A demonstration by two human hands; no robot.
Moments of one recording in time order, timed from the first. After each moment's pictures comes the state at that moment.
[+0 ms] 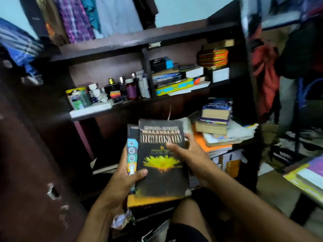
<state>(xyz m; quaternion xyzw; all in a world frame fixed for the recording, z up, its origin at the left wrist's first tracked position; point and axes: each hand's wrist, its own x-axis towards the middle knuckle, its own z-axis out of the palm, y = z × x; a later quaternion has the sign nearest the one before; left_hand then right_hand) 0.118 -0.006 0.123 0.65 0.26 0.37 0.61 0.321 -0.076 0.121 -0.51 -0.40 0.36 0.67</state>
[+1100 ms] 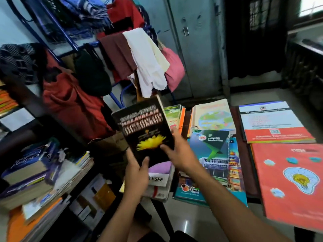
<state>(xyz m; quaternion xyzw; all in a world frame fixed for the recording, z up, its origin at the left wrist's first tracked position) 0.548 -0.244 0.033 0.87 0.11 0.18 0.44 0.598 -0.405 0.040 -0.76 -0.15 -0.09 0.62</state>
